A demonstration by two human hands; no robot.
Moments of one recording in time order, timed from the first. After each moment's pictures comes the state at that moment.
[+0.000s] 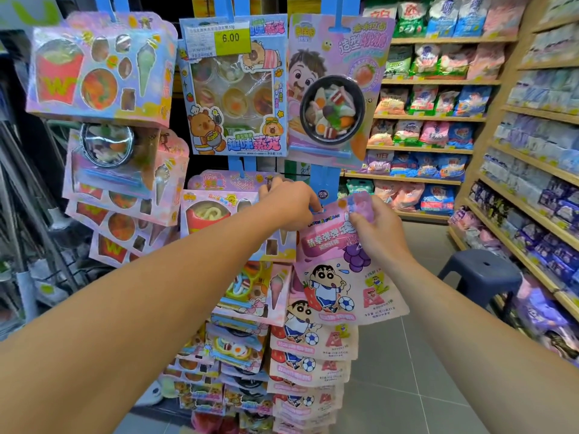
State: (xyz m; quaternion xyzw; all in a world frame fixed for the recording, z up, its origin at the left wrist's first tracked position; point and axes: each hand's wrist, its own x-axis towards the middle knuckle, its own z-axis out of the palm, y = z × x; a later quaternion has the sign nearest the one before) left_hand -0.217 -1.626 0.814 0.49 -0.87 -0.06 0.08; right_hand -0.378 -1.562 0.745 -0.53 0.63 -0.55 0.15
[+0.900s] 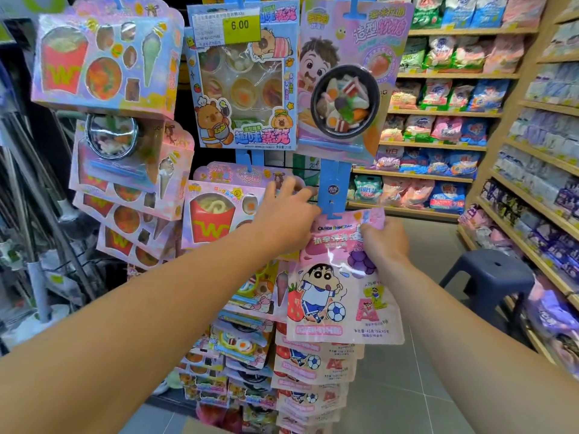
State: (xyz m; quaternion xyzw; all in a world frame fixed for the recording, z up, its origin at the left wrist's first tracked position) left_hand -0.197 -1.625 0.774 0.39 -0.89 0.22 0.10; right_hand -0.382 -1.591 0.715 -0.36 0.75 -0.52 0.18
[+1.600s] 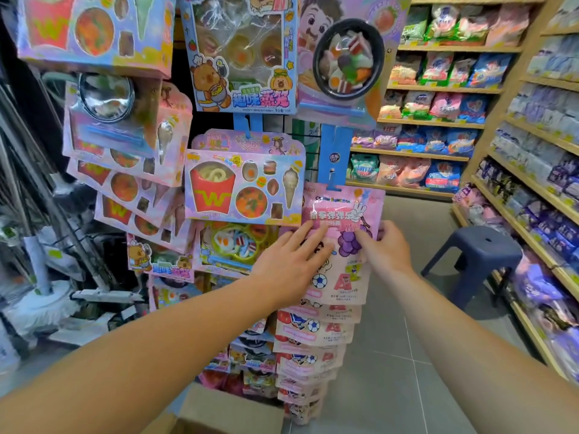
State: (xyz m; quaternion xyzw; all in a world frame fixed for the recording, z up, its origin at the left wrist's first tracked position) left_hand -0.173 -1.569 0.661 0.31 -0.93 0.20 0.02; right_hand -0.377 -1.541 0.662 -0.40 0.72 -0.52 0.21
